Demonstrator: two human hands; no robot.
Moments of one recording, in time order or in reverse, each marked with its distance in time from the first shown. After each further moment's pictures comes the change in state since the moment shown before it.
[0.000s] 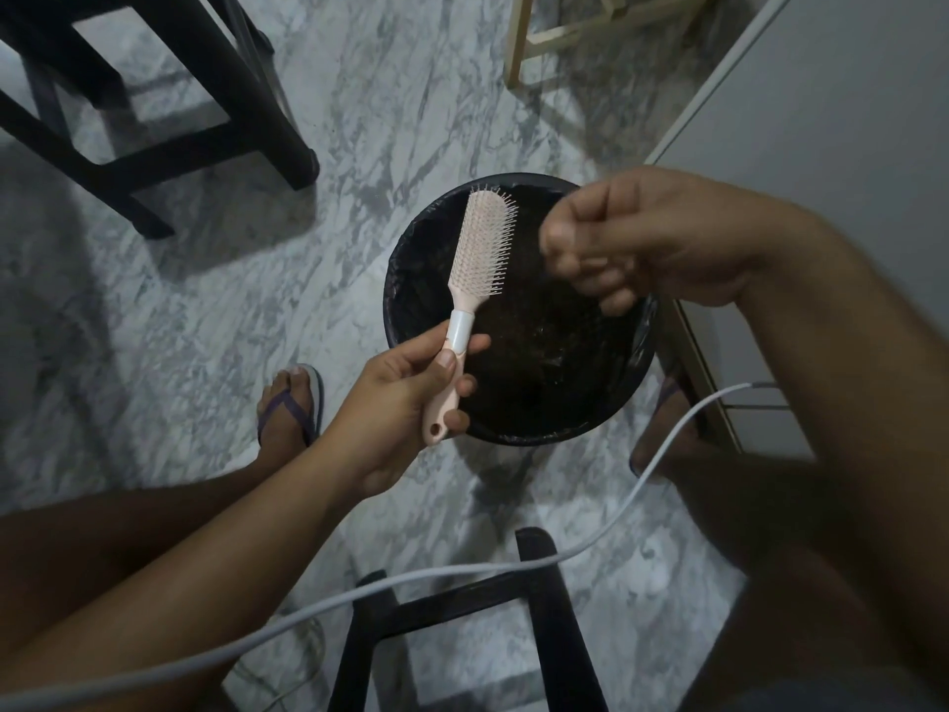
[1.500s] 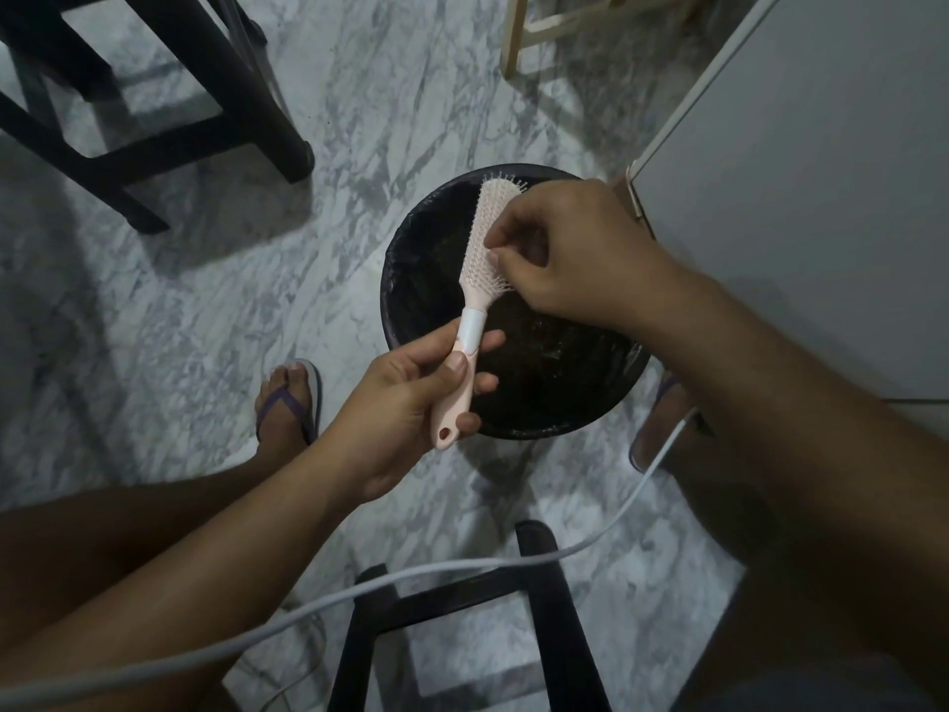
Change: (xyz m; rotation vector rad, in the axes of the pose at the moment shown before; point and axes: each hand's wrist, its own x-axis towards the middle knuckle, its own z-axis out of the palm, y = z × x) left_hand -0.004 -0.003 0.004 0.027 -0.086 0.010; right_hand 0.040 0.029 0.030 -1.084 0.601 -0.319
